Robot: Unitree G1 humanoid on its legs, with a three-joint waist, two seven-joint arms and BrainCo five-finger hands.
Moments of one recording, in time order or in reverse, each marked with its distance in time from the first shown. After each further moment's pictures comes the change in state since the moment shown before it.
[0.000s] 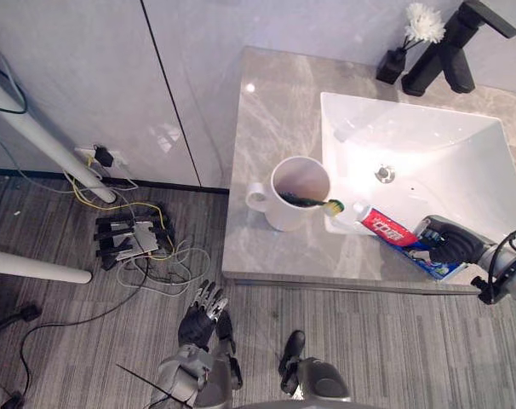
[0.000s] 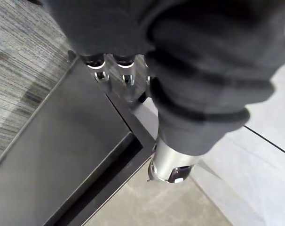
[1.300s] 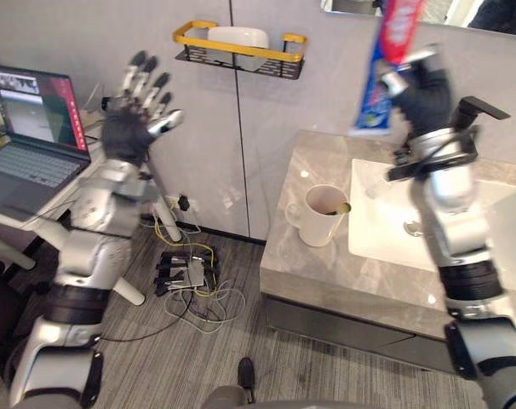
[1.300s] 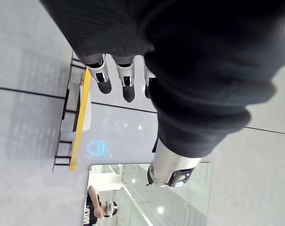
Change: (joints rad) left arm -0.884 0.517 0.022 -0.180 -0.066 -0.009 0.172; right arm -0.803 0.629 0.233 0.013 0.284 0.075 -0.365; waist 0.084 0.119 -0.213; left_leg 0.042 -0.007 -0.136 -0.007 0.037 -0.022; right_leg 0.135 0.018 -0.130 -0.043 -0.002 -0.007
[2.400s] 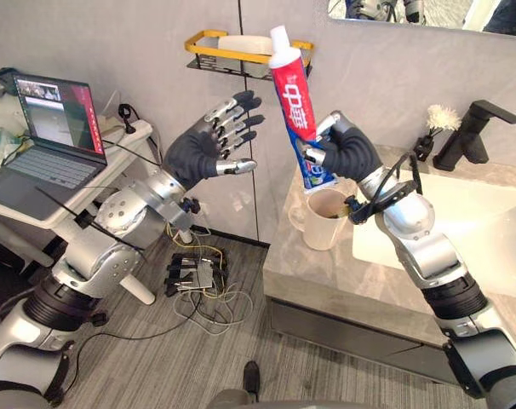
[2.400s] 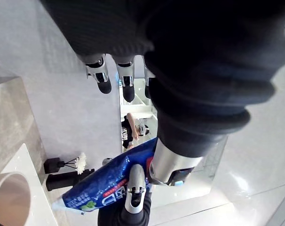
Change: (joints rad) left arm 0.005 0.275 -0.257 -0.239 -0.174 0.071 -0.151; right arm 0.106 -0.071 0.126 -0.048 -0.092 0.015 0.148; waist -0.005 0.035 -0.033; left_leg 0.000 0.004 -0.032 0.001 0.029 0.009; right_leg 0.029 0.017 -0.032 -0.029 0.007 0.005
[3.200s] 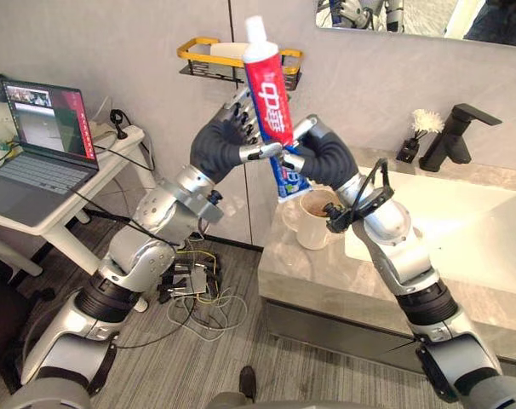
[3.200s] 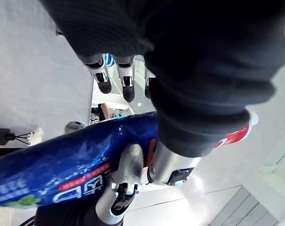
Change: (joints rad) left arm -0.072 -0.257 -0.005 0.048 0.024 0.000 0.029; right arm 0.003 0.165 0.027 -0.032 0.023 0.002 0.086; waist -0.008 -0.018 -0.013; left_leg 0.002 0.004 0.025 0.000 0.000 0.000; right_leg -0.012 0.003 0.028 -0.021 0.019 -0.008
